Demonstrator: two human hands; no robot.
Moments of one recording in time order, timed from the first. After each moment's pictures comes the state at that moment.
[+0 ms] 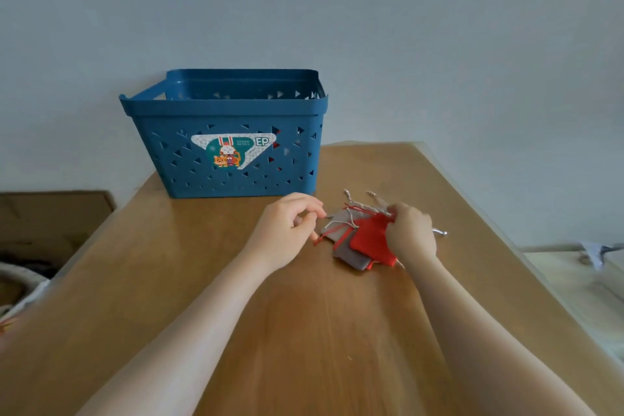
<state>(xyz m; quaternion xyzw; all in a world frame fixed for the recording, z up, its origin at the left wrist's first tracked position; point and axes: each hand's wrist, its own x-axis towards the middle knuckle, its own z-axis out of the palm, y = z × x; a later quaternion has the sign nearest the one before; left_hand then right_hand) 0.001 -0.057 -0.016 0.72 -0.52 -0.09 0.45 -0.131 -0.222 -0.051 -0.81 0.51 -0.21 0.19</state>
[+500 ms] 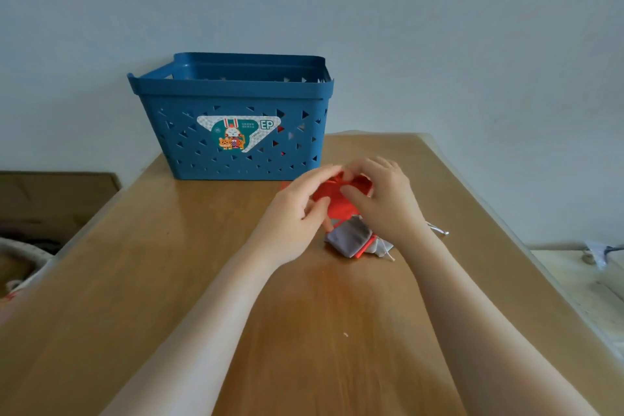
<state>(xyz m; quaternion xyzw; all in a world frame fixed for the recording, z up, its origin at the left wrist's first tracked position) -0.033 -0.040 -0.005 0.66 -0.54 -0.10 0.51 -0.131 -0.161 0.006 -0.87 0.24 -0.35 0.24</state>
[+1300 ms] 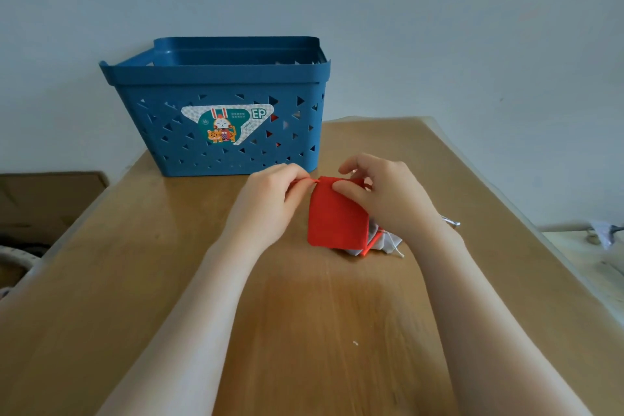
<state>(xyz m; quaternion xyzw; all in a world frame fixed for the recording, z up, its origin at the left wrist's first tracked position) 0.008 -0.050 -0.012 0.73 -0.55 0.12 0.39 -0.126 -0.170 0.004 -0.90 0.27 -0.24 0.23</state>
